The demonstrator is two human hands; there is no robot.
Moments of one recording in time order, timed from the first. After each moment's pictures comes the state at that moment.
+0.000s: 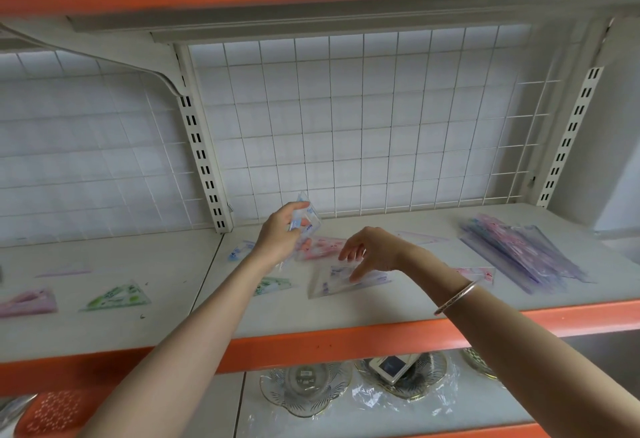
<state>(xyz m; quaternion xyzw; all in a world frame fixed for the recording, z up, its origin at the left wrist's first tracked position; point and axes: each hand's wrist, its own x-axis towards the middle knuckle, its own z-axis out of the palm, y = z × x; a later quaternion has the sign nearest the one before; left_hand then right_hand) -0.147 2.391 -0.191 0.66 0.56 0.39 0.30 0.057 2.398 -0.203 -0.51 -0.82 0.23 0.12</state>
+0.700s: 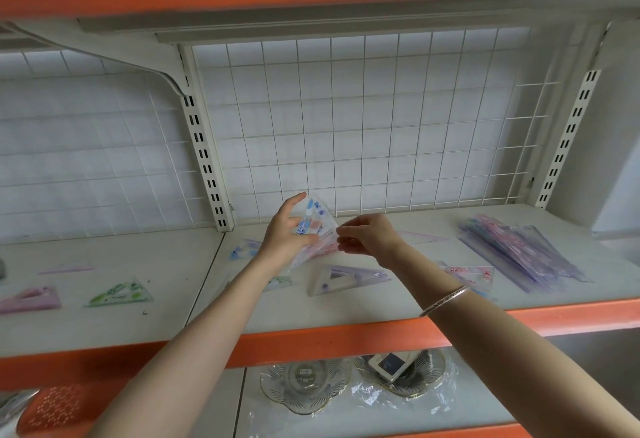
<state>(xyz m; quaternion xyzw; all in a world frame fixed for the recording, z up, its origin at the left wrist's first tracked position) -0.140 2.381 -0.195 0.62 0.52 0.44 0.37 0.036 2.388 -0.195 -0.54 -0.49 0.52 0.45</state>
